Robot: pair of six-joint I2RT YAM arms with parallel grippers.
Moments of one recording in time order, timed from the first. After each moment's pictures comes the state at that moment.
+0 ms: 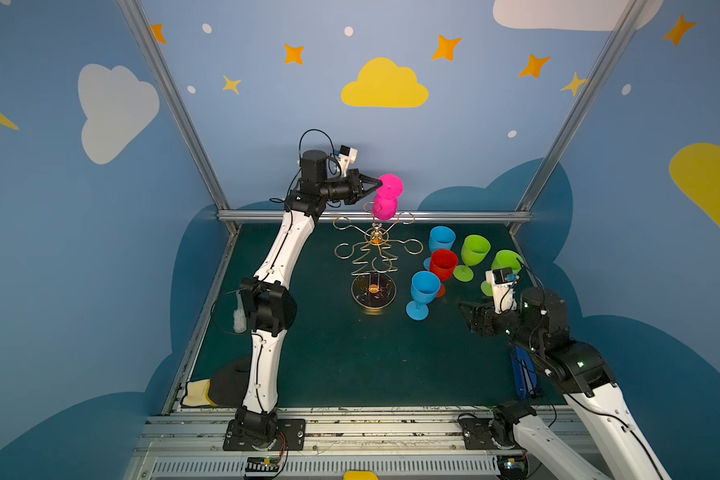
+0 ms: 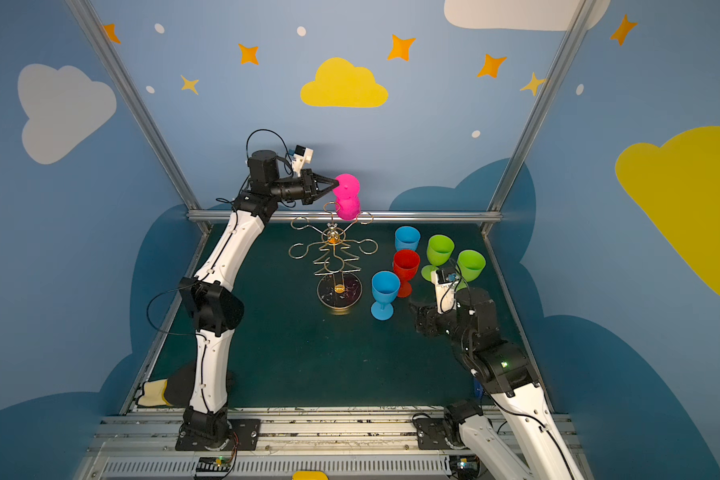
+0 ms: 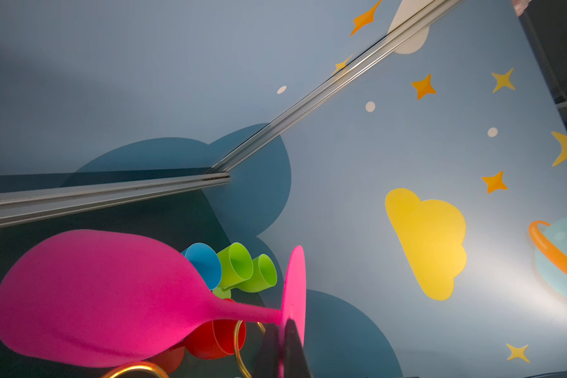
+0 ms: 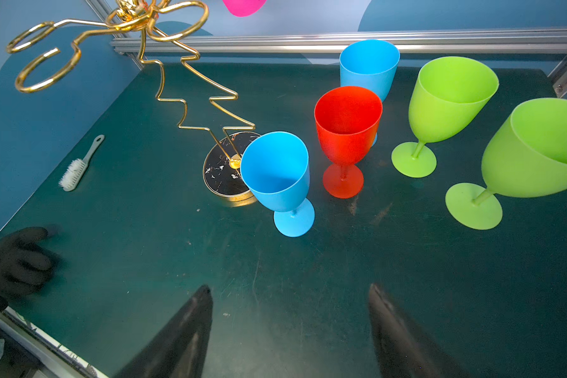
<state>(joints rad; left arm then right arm) -0.23 2.29 2.51 -0.31 0.96 -0.90 0.37 0.70 0.93 -0.77 -0.09 0.14</state>
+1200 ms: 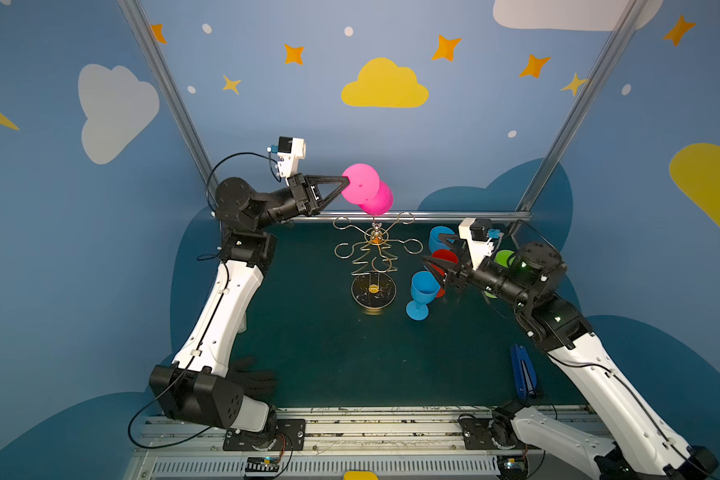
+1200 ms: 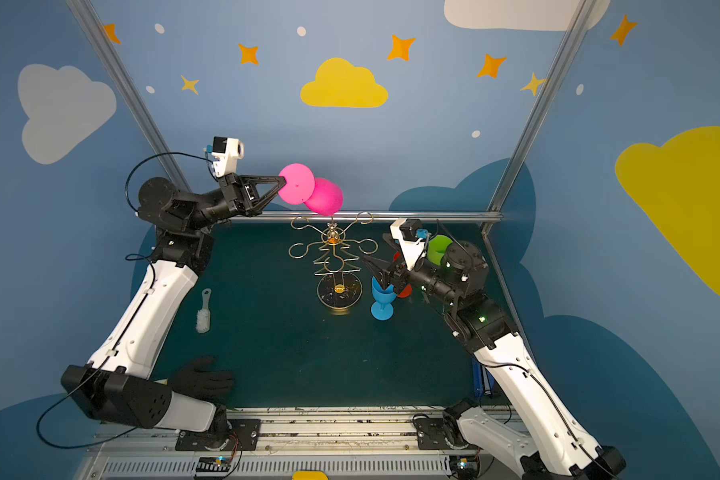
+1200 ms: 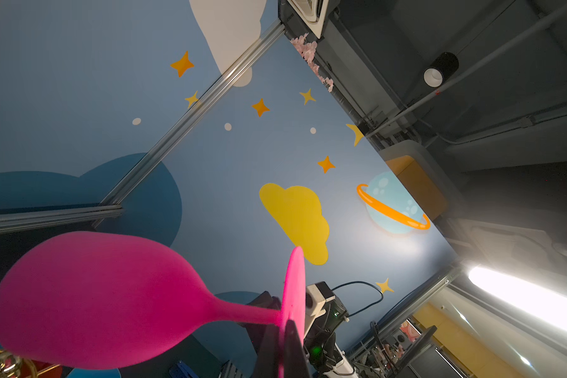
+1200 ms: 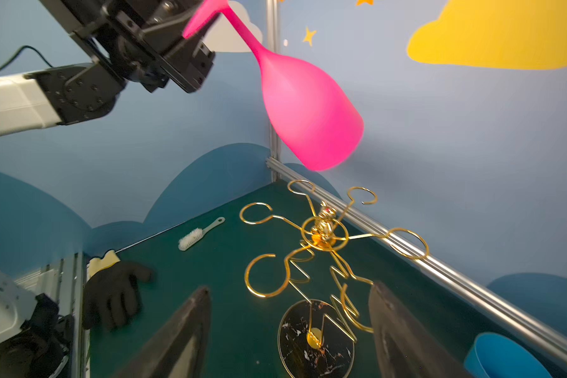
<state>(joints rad) -0.14 1.42 1.53 0.41 1.06 -1.34 0.56 1.00 1.20 -0.21 -0.44 -0.07</state>
